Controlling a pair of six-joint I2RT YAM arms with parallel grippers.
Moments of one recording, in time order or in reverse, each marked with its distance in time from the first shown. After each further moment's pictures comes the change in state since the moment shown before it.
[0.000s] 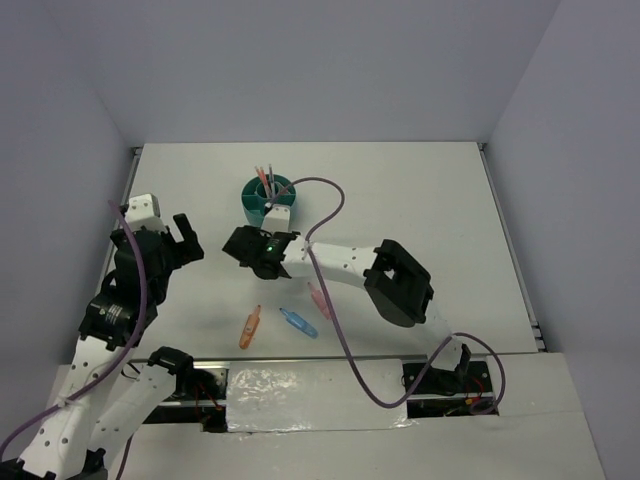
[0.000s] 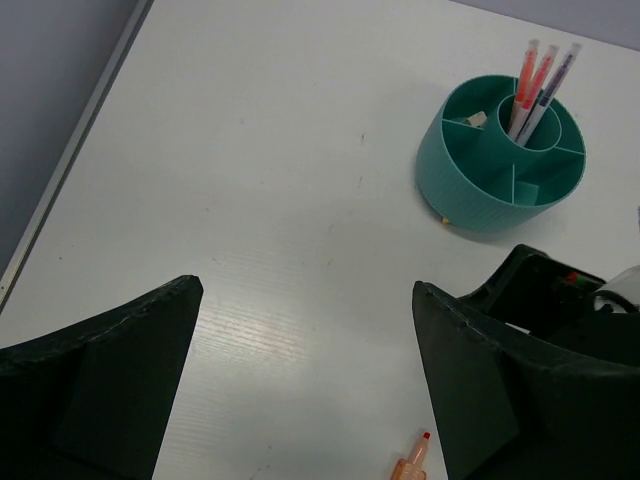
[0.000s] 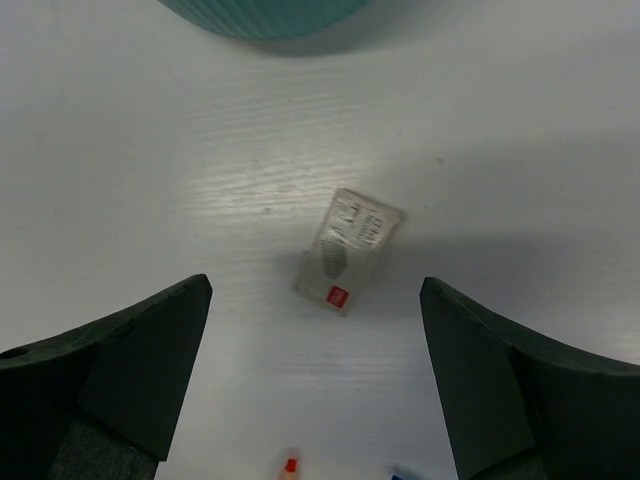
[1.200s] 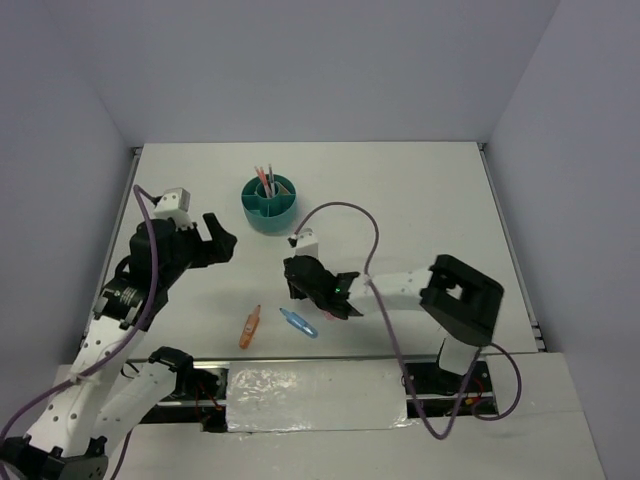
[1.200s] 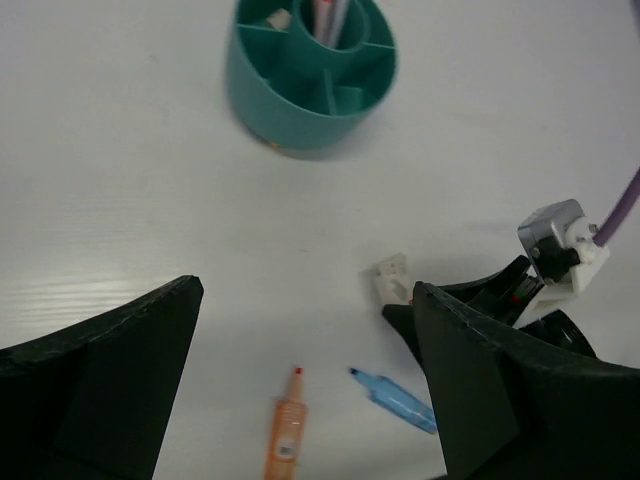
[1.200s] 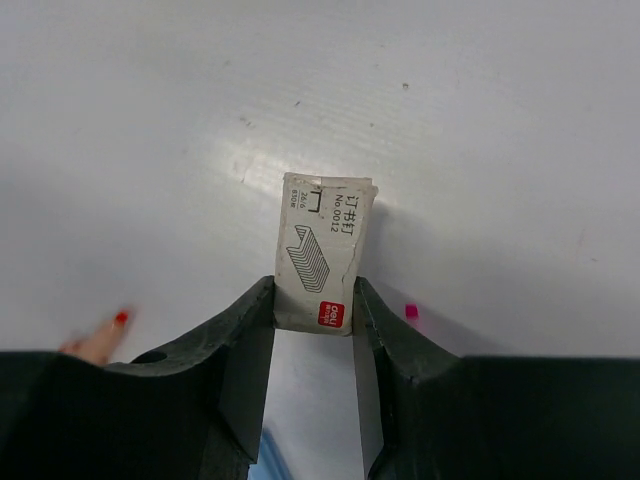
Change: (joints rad) left arm 0.004 0.086 -0.013 0.048 0.372 -0.064; right arm -0.005 -0.359 -0.797 0.737 -0.188 -0.471
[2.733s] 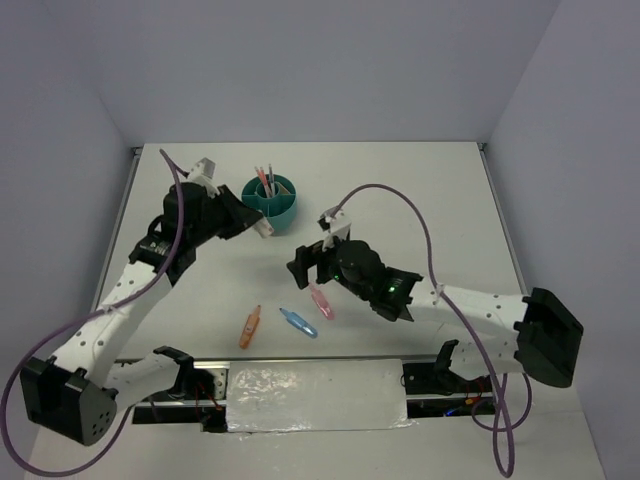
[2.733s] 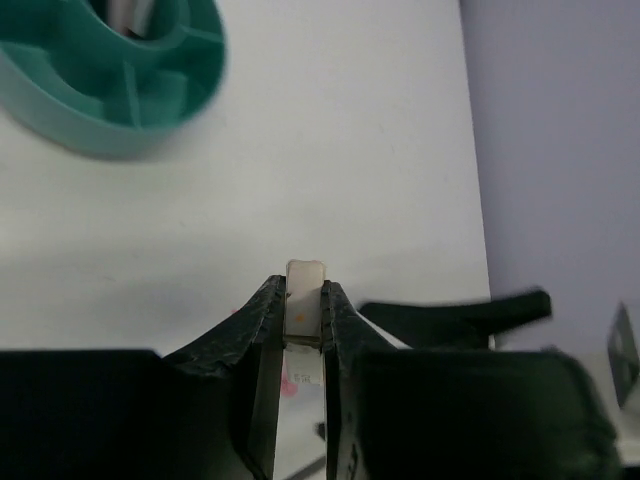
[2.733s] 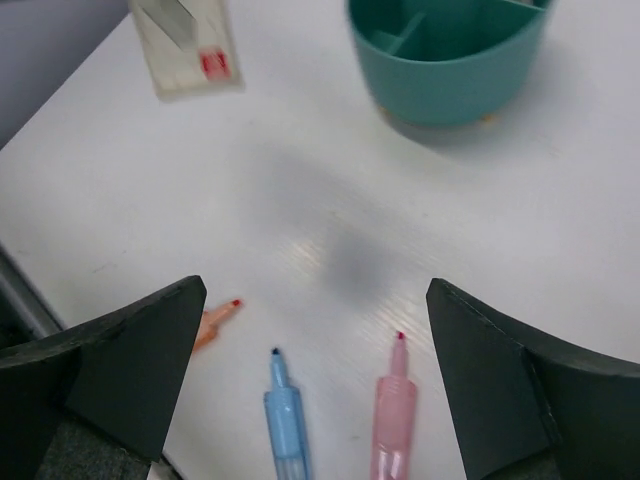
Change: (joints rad) left arm -0.074 0.320 0.050 0.297 0.287 -0.376; right arm -0.051 -0.488 -0.195 0.156 -0.216 -0.266
